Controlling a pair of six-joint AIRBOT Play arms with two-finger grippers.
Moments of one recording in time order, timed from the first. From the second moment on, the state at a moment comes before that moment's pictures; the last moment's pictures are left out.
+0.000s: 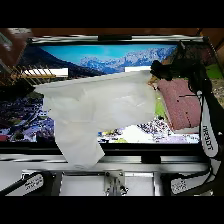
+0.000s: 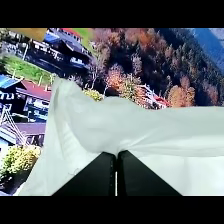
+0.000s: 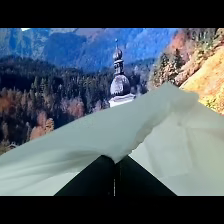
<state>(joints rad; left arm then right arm) 0.38 -1.21 1.05 0.80 -0.85 -1.21 -0.01 -1.68 1.55 2.14 -0.77 -1.56</state>
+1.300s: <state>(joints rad) 0.53 -1.12 0.55 0.96 -1.24 -1.21 -0.30 -1.41 1.20 1.99 -1.36 -1.70</state>
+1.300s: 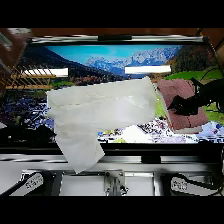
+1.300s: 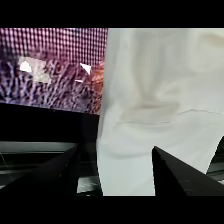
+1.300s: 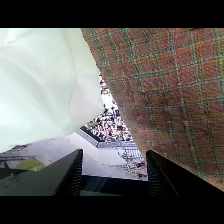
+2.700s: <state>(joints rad) 0.38 -1.15 0.52 0.93 -1.26 -1.20 -0.05 -1.51 1.03 2.03 -1.03 -1.80</state>
